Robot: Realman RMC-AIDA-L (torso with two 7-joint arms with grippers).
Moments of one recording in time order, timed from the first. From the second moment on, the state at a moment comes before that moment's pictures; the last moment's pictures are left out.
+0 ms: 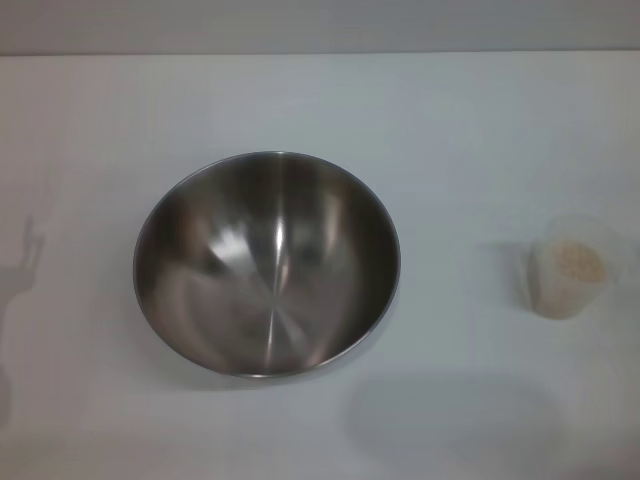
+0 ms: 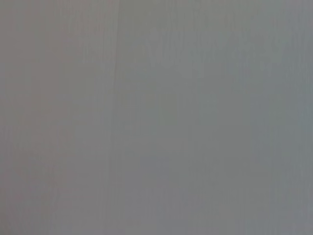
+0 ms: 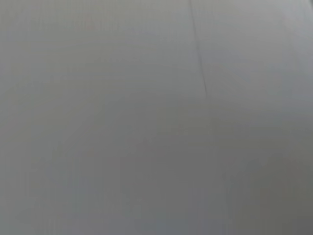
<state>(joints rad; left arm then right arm) -0.14 -2.07 -0.78 -0.28 2.14 1.40 -0.06 0.11 2.09 0.66 0.25 -1.72 -1.79 0.02</state>
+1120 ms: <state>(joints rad) -0.14 -1.83 -1.00 -0.98 2.30 0.63 0.27 0.12 2.09 0.63 0.26 -1.72 -1.79 0.02</state>
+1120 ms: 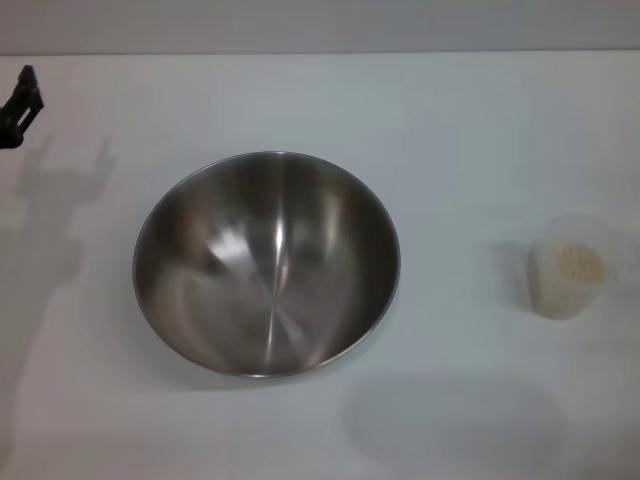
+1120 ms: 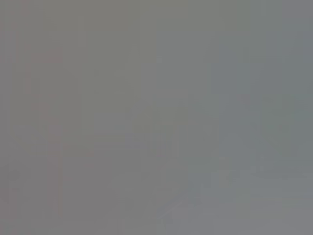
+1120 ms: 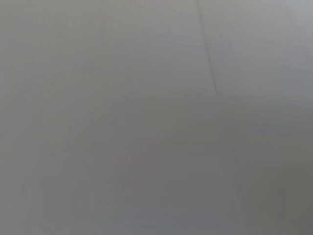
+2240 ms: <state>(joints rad) -0.28 -2.06 -1.97 -1.73 2.43 -1.33 0.52 0.13 2.09 0.61 0.26 -1.72 -1.78 0.02</state>
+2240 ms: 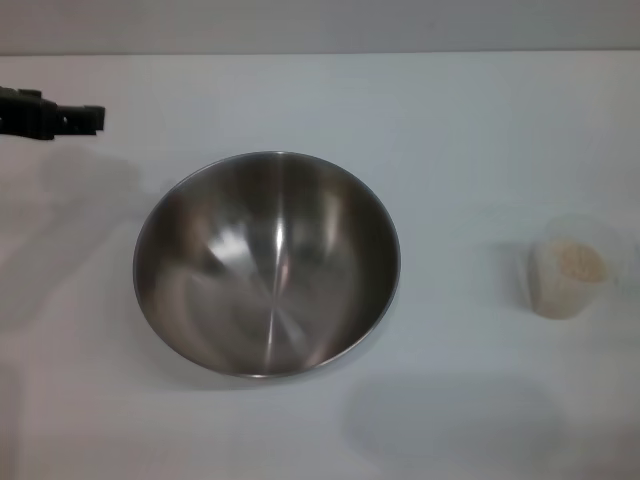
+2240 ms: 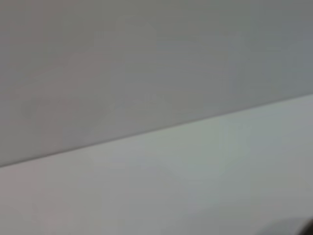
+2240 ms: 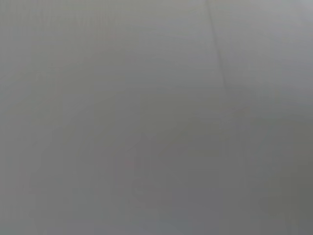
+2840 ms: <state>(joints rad) -0.23 -2.07 -1.91 -1.71 2.32 -1.42 0.62 0.13 2.09 0.61 0.26 -1.72 -1.78 0.02</state>
